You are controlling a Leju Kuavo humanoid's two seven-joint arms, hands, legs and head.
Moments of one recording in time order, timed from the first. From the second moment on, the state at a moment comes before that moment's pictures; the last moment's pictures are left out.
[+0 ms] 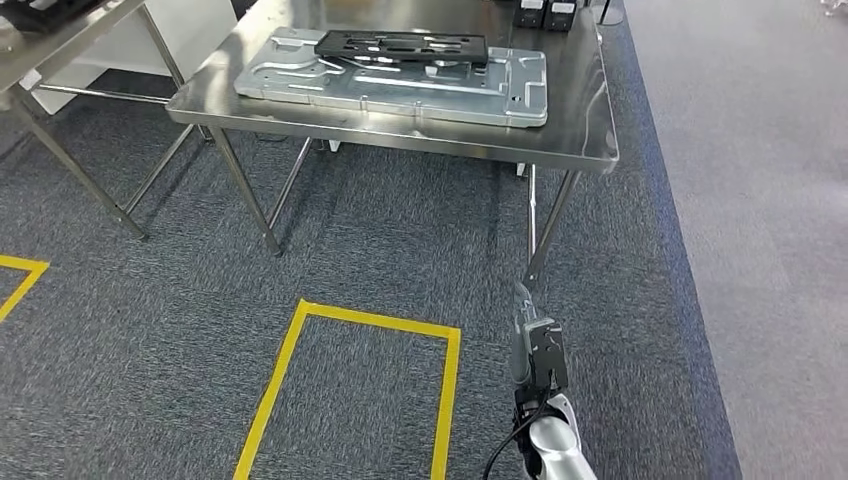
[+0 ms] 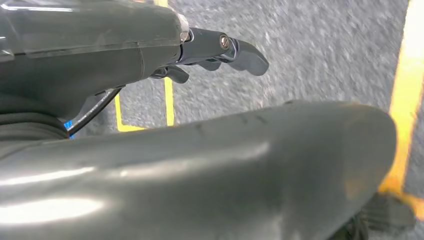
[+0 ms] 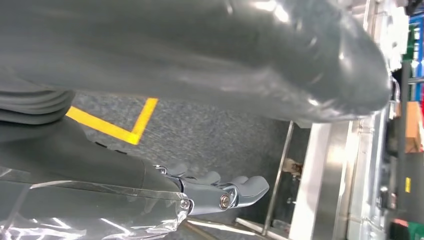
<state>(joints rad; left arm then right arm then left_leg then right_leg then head) -0.13 -0.17 1.21 -0.20 -1.27 0.14 0.11 -0.16 0.16 0.12 -1.02 0.16 -0.25 -0.54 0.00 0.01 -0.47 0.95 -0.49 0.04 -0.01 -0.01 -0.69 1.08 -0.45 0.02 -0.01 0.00</state>
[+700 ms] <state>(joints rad) -0.13 -0.17 1.22 -0.20 -1.27 0.15 0.11 -0.20 0.17 0.09 -0.92 0.11 -0.16 -0.52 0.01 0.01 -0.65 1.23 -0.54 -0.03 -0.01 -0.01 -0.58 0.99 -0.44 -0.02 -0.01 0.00</state>
